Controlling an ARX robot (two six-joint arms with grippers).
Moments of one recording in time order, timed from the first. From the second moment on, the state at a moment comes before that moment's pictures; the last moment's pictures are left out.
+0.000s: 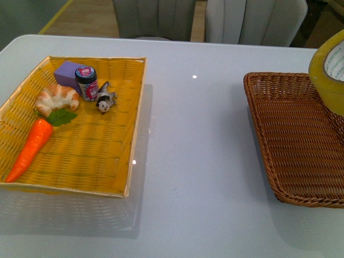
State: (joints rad) left arm -0.20 0.88 0.18 0.69 -0.19 -0.01; right arm -0.15 1.36 0.37 0.68 -0.42 0.65
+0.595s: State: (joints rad) left arm 0.00 0.54 0.05 0.49 0.00 -0.01; right arm -0.18 1.99 0.80 0.70 -0.33 0.67
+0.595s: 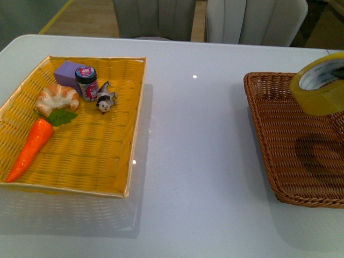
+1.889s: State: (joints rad) left arm 0.00 0.02 0.01 0.00 0.00 -0.01; right arm -0.20 1.08 0.19 0.76 -0.18 0.22
